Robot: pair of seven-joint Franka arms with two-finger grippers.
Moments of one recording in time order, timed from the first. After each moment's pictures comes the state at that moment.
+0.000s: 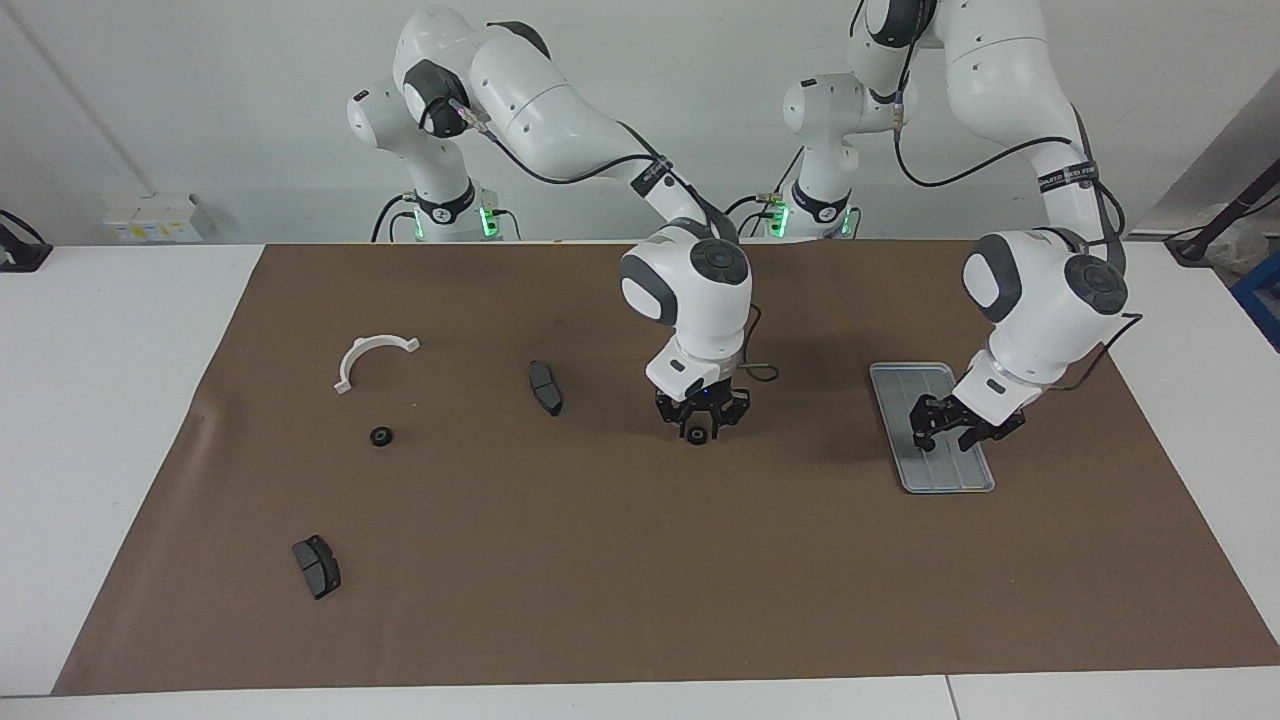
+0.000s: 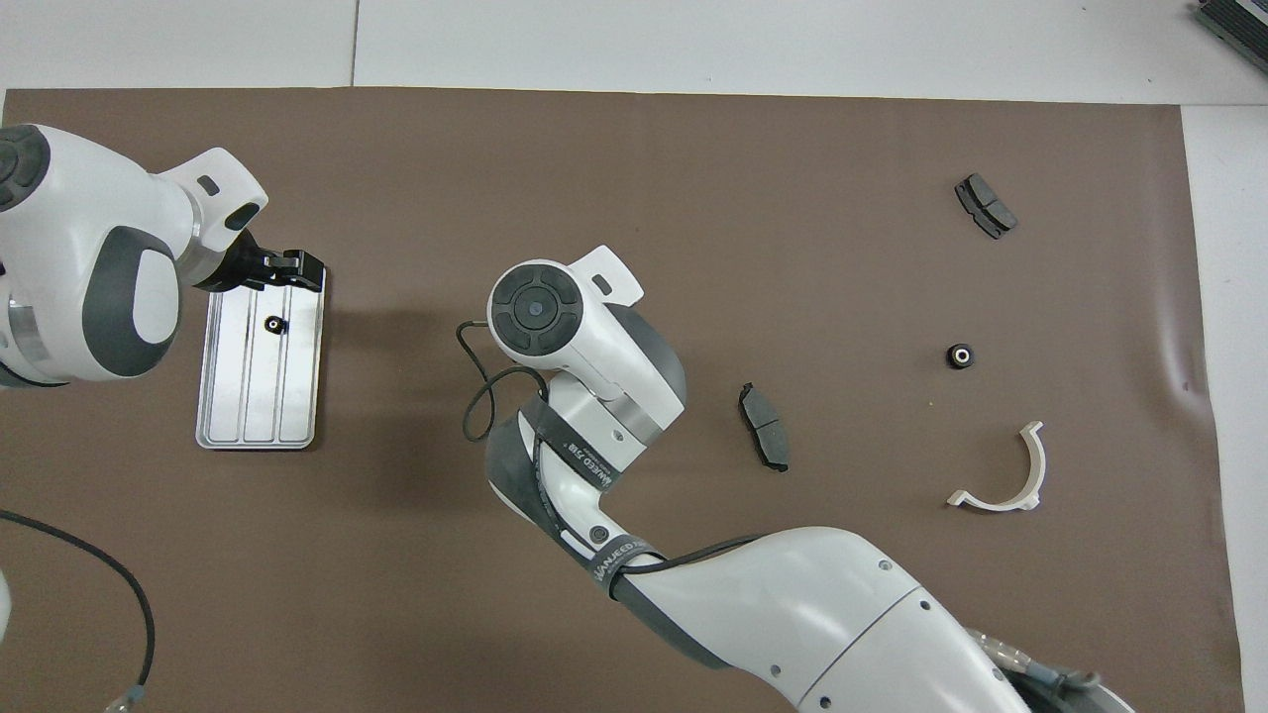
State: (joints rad) left arm -0.03 0.32 -0.05 -1.79 -0.08 2.15 0.05; right arm 0.63 0.74 0.06 -1.29 -0.14 2.14 0.86
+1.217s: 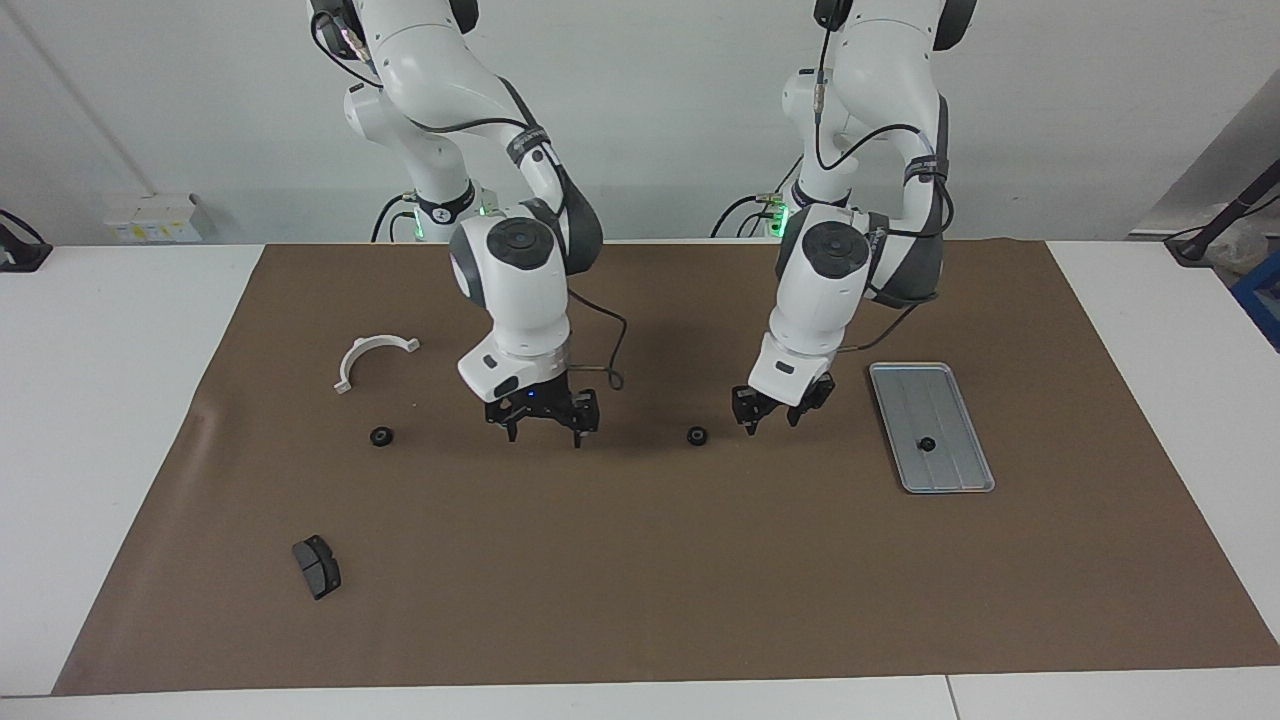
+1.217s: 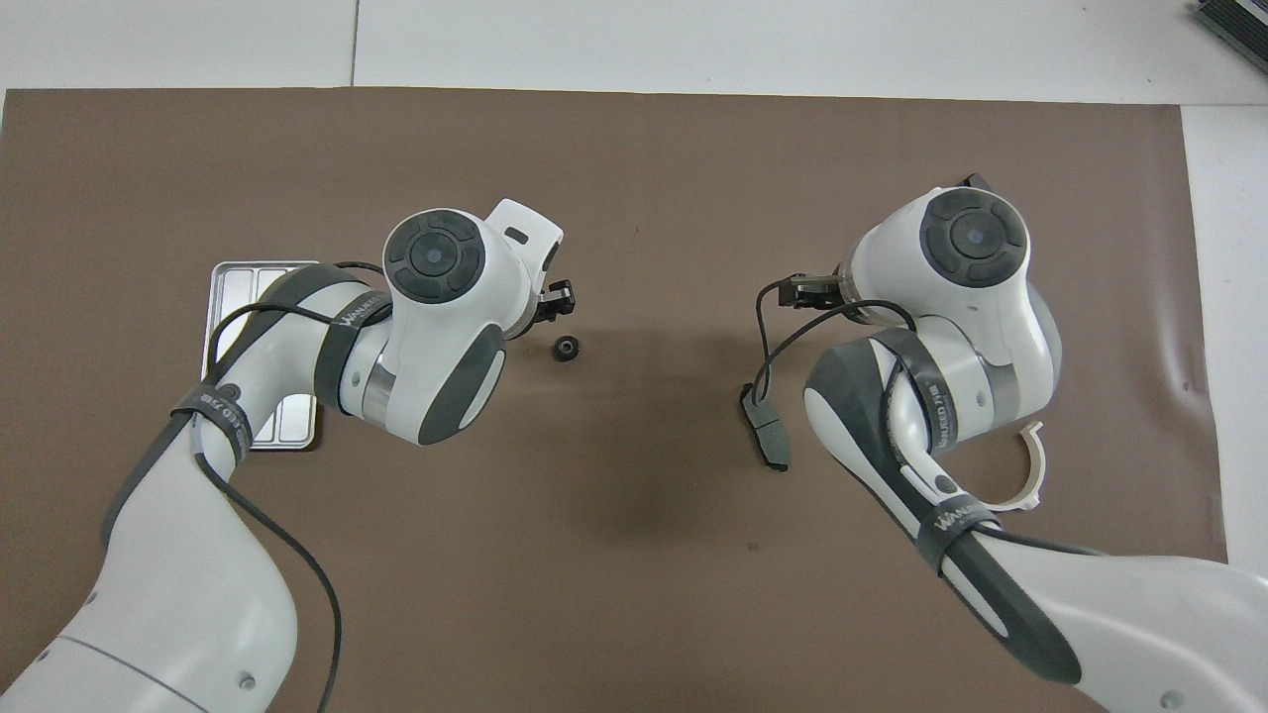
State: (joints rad) left arm -0.48 0.43 -0.06 -1.78 0.02 2.32 -0.75; right arm 0.16 0.28 0.05 -1.90 -0.12 2.24 0.31
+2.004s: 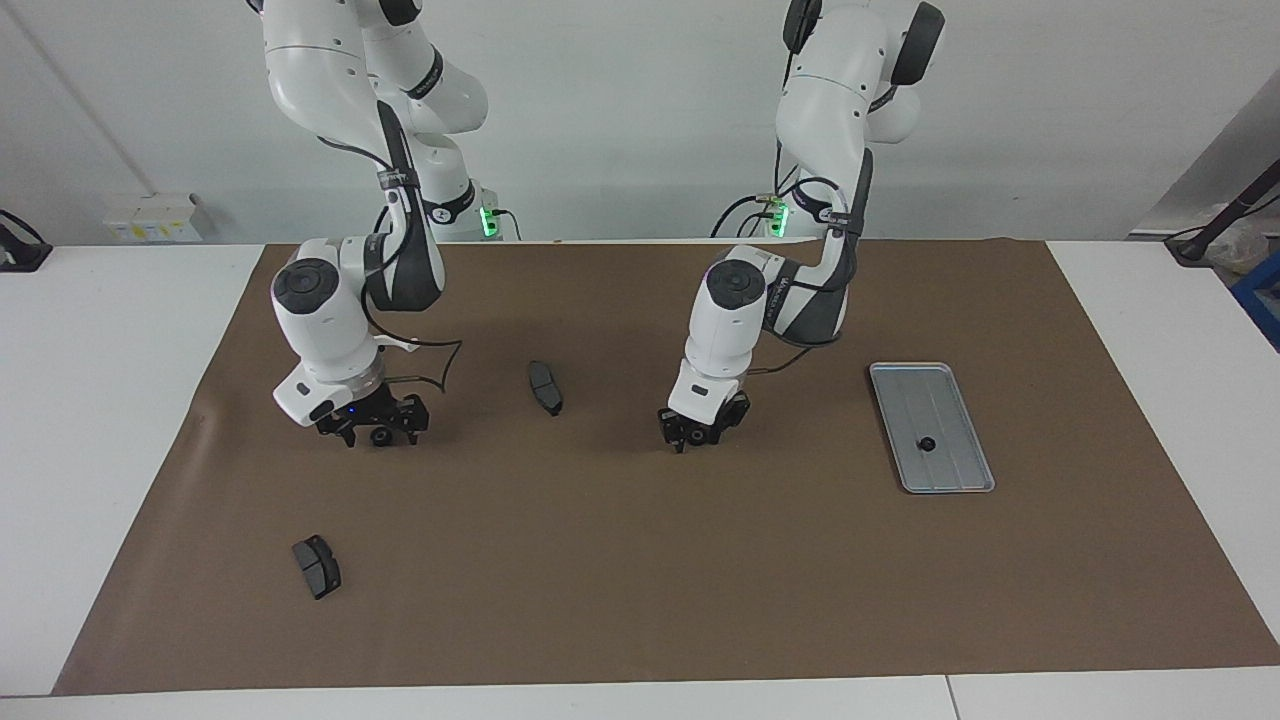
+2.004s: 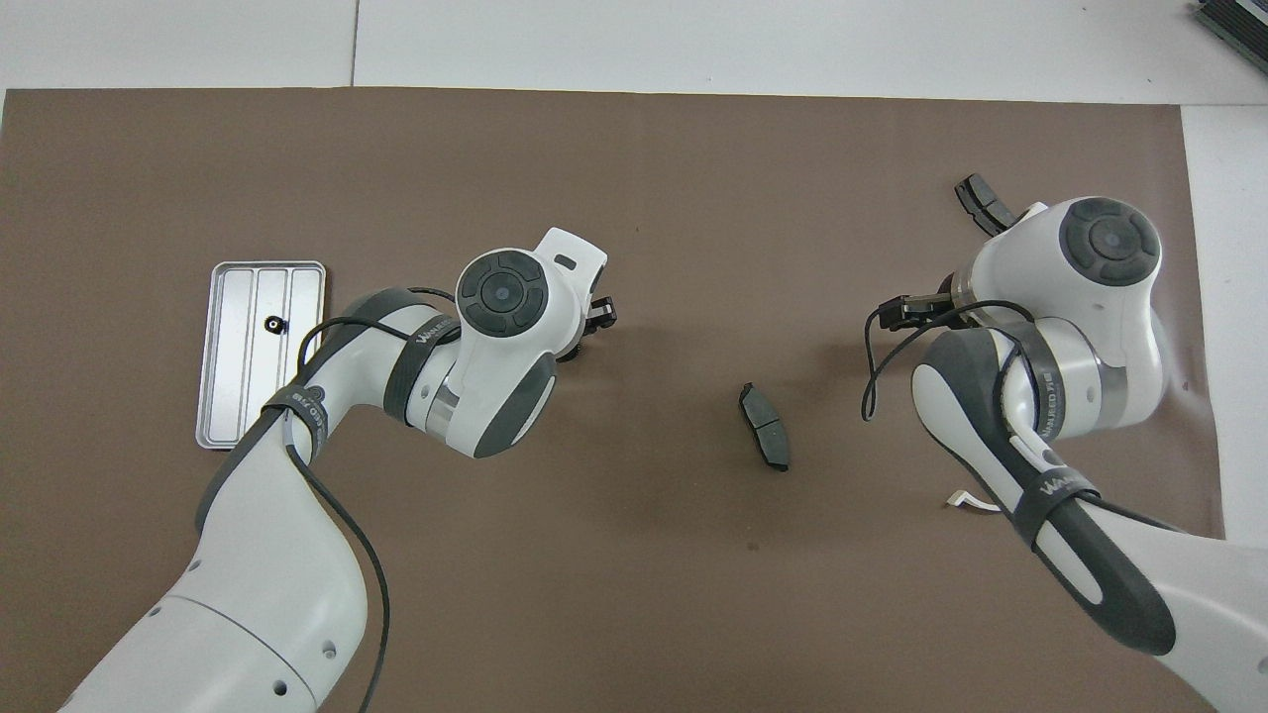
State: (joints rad) left arm -0.52 0.48 -0.06 -1.79 0.03 2.39 -0.80; right arm -0.06 0.28 0.05 -2.09 -0.11 2.41 0.03
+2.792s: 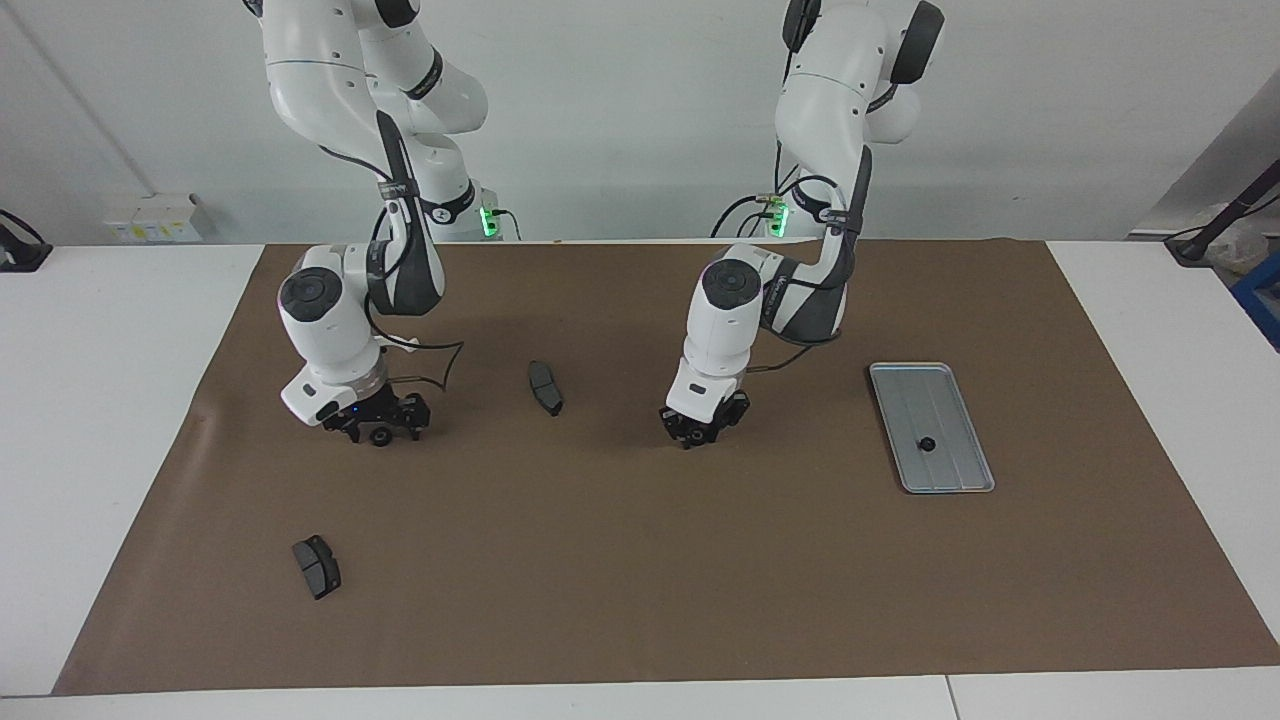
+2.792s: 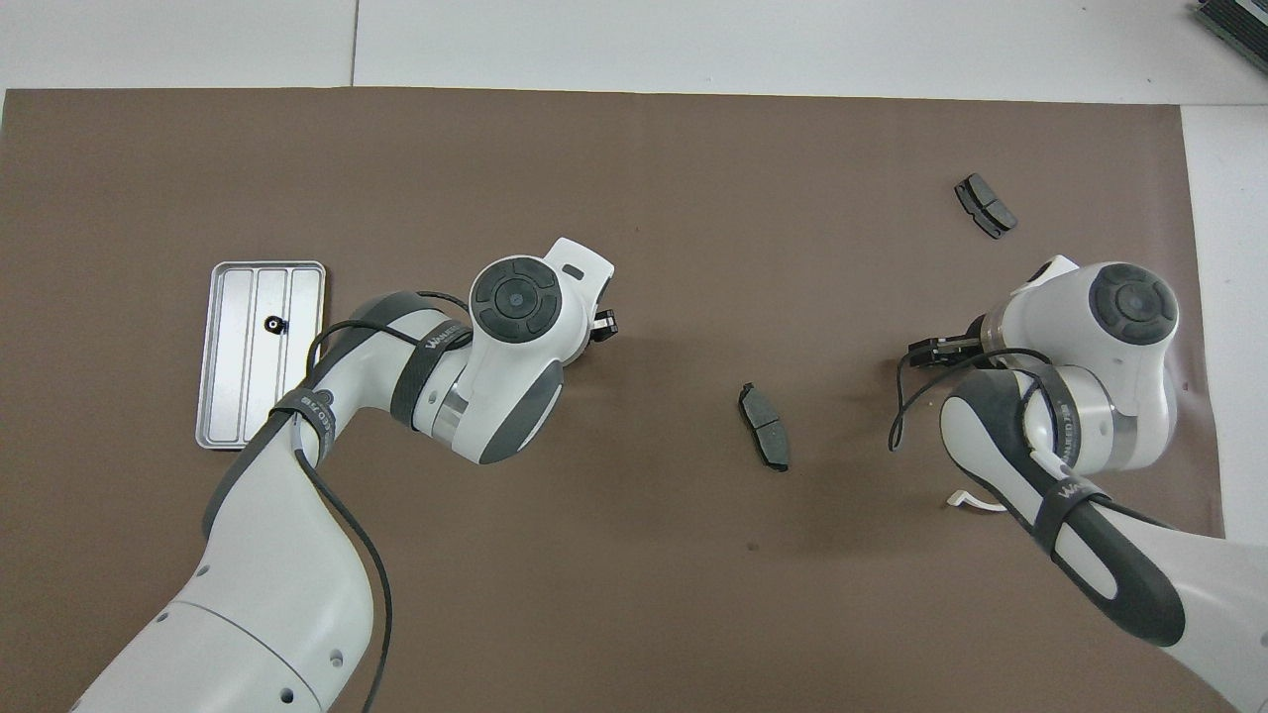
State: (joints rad) left arm -0.53 0.47 -0.05 -1.79 0.05 2.34 -0.80; right arm -0.07 0.27 0.06 -2.14 -0.11 2.45 0.03
